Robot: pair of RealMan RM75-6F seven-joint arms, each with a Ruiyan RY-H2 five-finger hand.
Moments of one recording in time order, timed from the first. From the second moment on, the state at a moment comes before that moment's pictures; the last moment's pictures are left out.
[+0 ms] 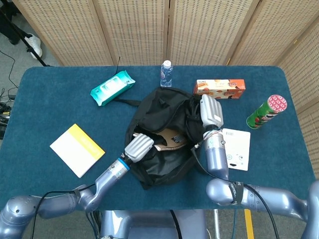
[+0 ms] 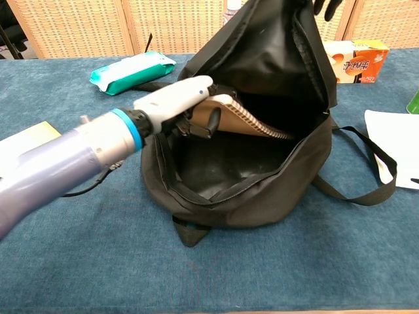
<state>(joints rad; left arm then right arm) -0.87 -1.87 -0.14 -1.16 1.47 1.04 -0.20 0.98 -1.47 0.54 -1.78 -0.32 1.36 -0.42</state>
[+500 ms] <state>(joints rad) -0.80 -1.61 -0.12 -1.45 1.54 1.14 -0.23 0.93 -1.53 0.48 -1.68 -0.38 1.35 -0.44</state>
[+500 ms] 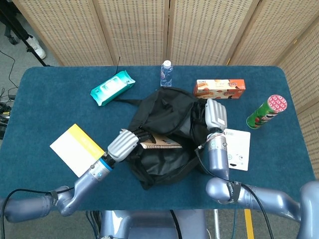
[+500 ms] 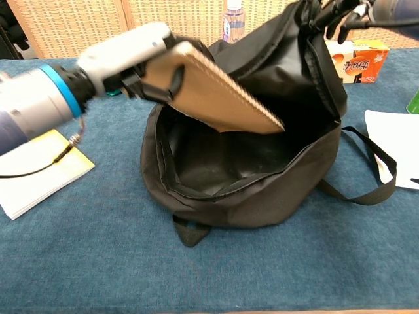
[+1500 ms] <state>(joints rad) -0.61 -1.26 -0.16 -1.54 1.57 1.37 -0.15 0.83 -1.61 0.38 -1.68 -0.55 1.37 -0.47</state>
